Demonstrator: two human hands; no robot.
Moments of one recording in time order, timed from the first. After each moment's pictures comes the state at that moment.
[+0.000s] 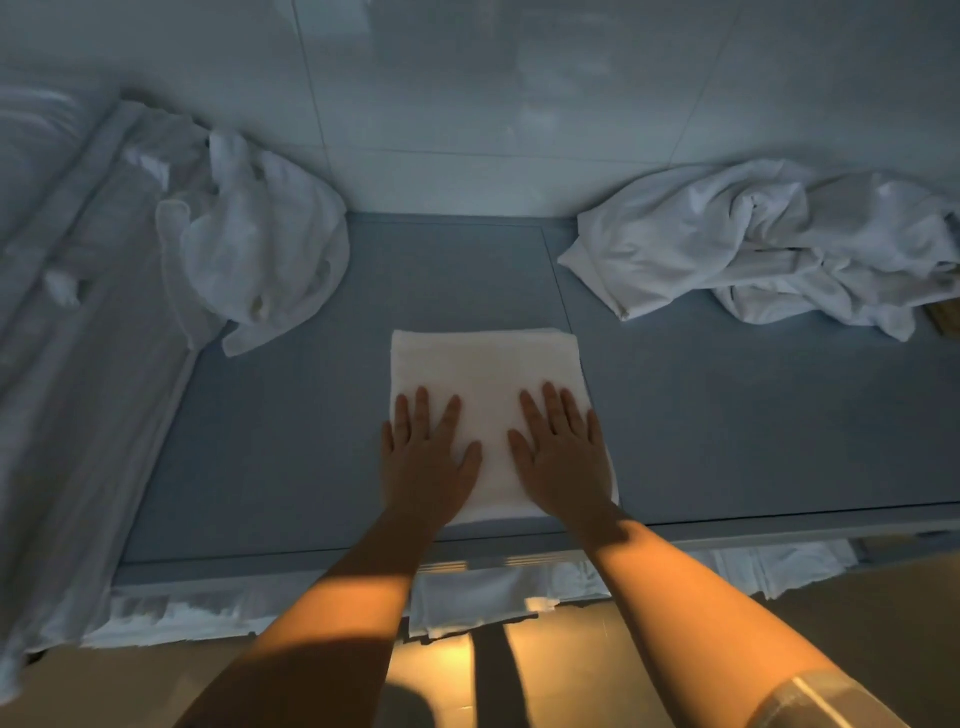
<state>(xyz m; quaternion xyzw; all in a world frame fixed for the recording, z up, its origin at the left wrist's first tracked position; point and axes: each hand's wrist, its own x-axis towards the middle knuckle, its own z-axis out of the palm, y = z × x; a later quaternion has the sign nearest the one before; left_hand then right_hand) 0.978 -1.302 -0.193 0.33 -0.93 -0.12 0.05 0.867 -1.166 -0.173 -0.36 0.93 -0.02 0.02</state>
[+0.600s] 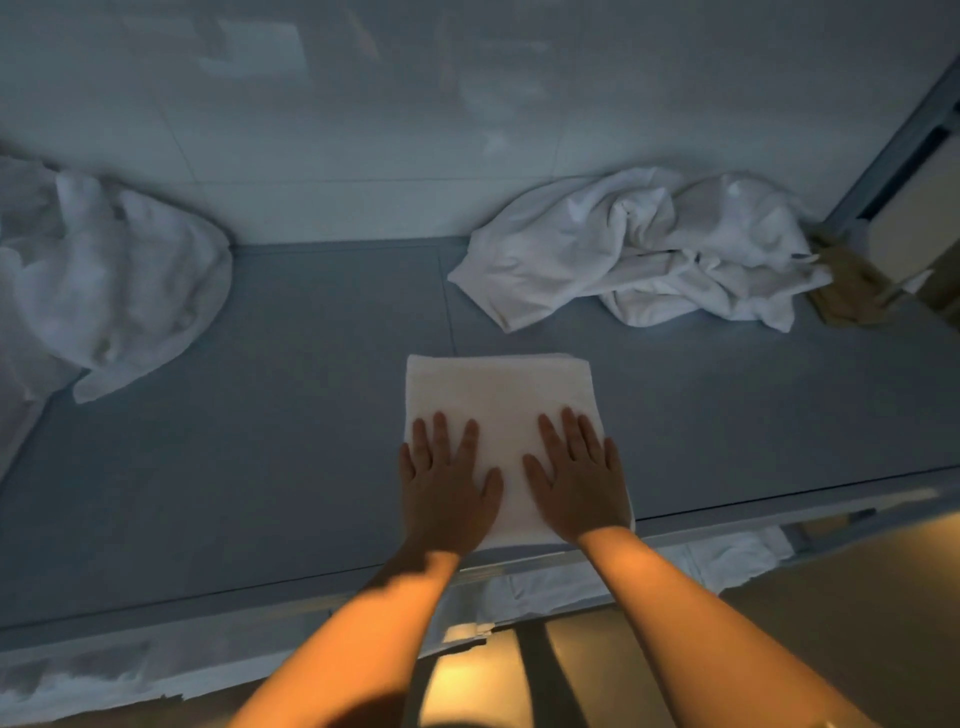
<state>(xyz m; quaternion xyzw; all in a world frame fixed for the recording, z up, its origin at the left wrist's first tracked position) 0.863 -1.155 -0.196 0.28 -0.95 -0.11 0.05 0.767 -1.015 -0.177 -0.30 0.95 -0.05 0.05</state>
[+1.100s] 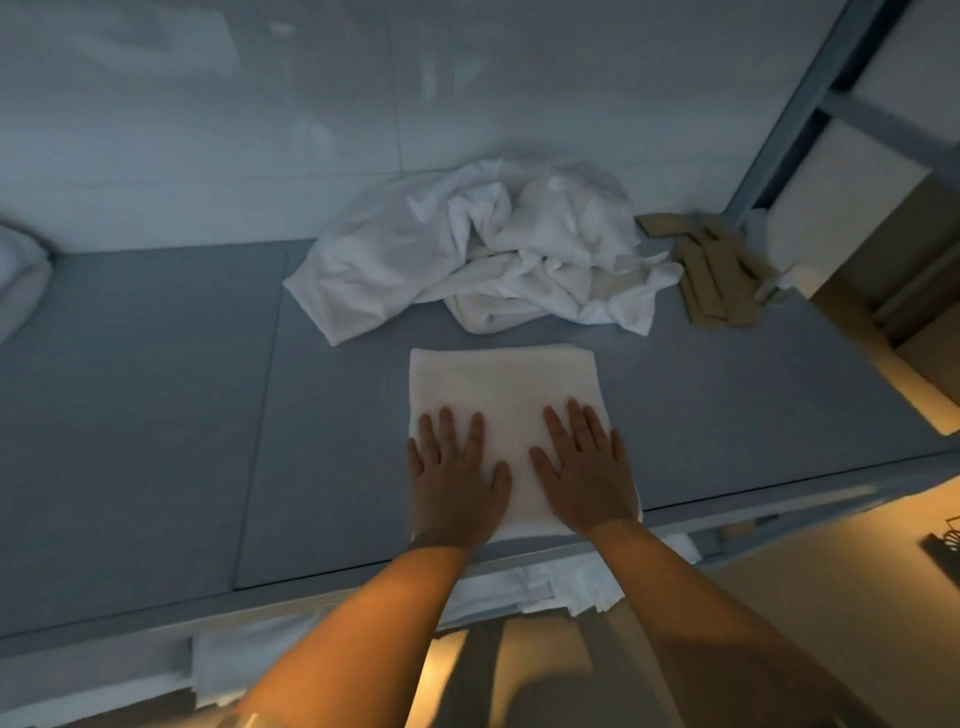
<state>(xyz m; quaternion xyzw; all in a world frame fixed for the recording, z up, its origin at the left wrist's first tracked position) 0.683 -0.954 -0.195 0.28 -0.95 -0.12 0.03 0.586 -0.814 -0.181 -0.29 0.95 -0.06 0.04</state>
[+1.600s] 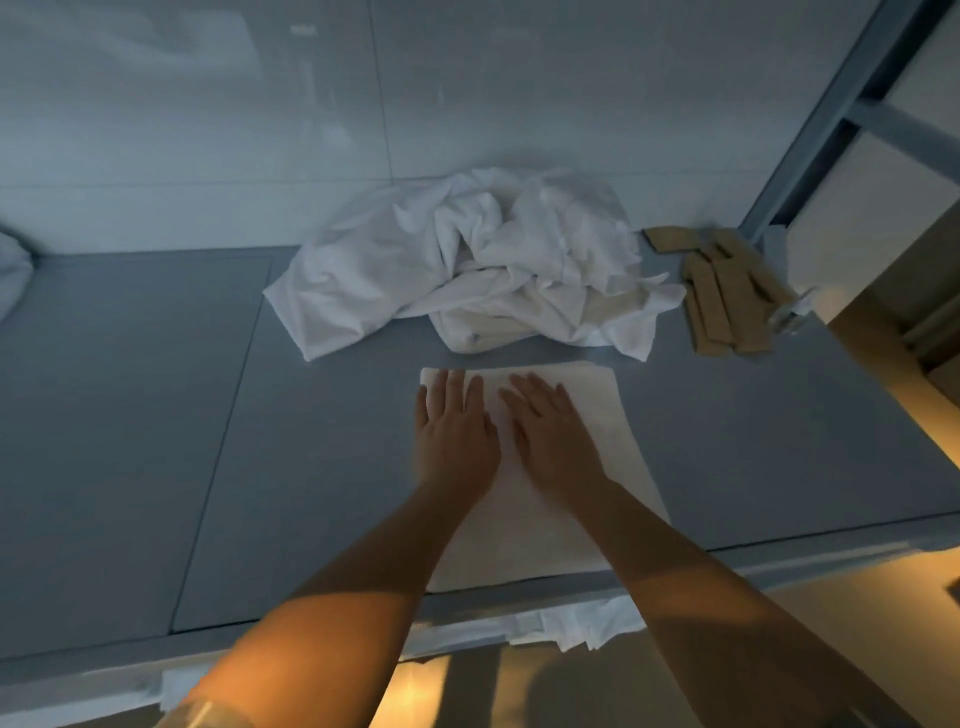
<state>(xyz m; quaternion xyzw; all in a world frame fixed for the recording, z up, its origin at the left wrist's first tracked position) 0.596 -0.968 -0.159 0.27 -0.95 -0.12 0.13 0.513 -0.857 -0.161 -0.46 0.87 -0.16 -0.01</state>
